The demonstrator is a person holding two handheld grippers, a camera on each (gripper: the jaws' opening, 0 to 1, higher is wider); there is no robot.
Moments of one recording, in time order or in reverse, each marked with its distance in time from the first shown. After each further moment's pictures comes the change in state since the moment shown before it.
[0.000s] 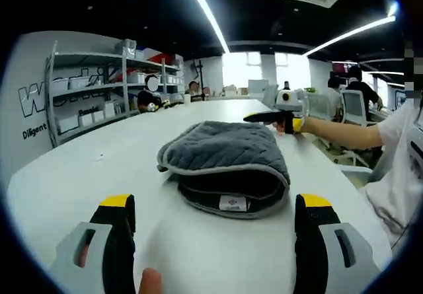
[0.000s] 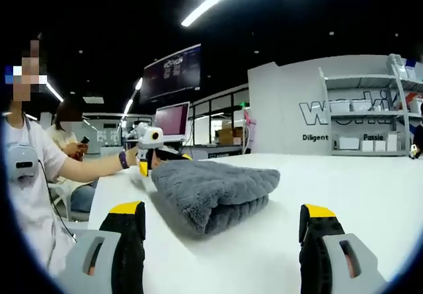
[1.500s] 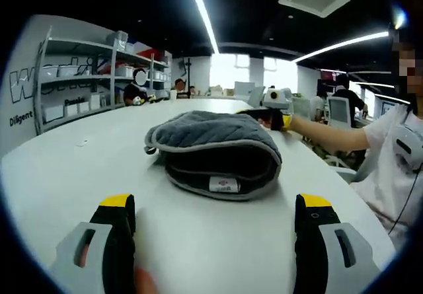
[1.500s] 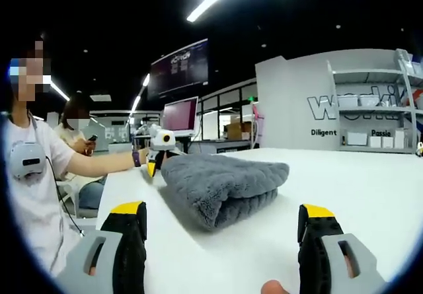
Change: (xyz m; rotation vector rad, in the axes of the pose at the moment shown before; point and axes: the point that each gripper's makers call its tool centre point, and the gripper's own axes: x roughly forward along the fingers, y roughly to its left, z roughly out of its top) left arm 0.000 -0.033 -0.025 -0.054 0.000 -0.126; right arm -0.004 0.003 -0.003 0.007 0.021 0.047
